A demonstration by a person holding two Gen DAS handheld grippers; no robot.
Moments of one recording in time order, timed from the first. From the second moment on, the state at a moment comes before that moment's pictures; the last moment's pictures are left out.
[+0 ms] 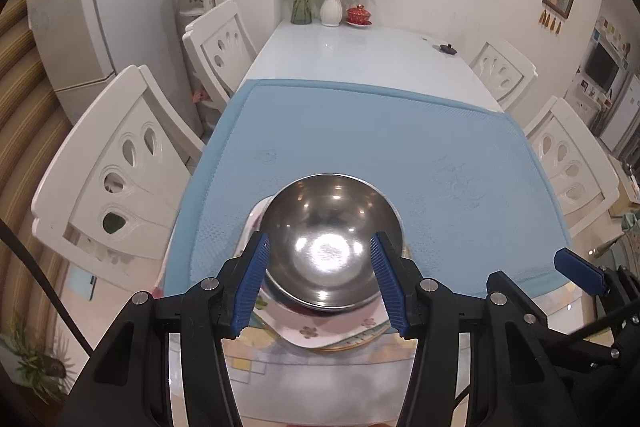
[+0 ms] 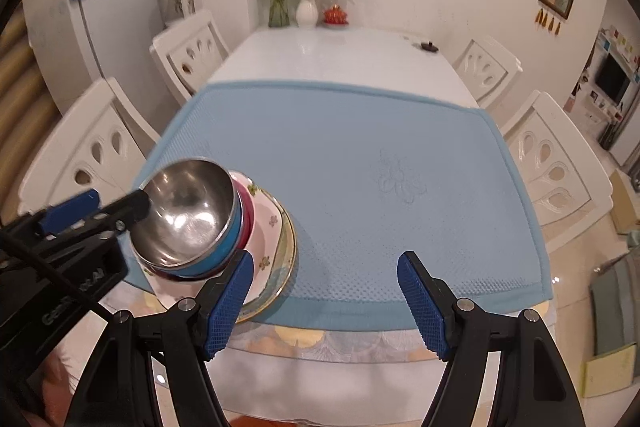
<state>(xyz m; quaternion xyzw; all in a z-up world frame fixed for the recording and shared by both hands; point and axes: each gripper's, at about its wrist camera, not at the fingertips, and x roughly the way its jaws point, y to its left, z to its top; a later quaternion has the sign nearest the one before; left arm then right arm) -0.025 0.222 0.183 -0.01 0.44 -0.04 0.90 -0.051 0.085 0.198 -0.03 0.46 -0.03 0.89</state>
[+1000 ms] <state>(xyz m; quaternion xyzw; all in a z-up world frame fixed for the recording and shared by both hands) 0.005 0.260 0.162 -0.06 0.47 -0.07 0.88 -0.040 0.115 0.168 0.03 0.51 -0.05 0.86</state>
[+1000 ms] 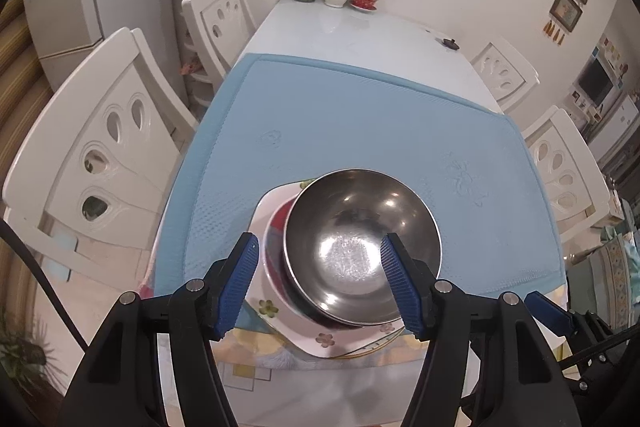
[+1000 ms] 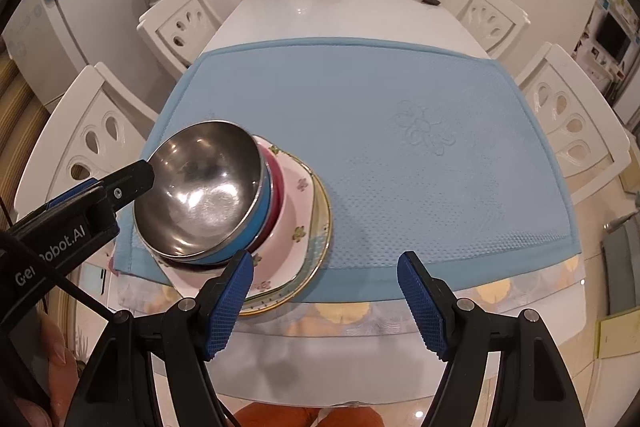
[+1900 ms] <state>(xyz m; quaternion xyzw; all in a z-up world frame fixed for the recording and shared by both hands) 0.004 0.257 0.154 -0.05 0.48 -0.06 0.88 -0.040 0.110 0.173 0.04 0.50 -0.04 0.86</state>
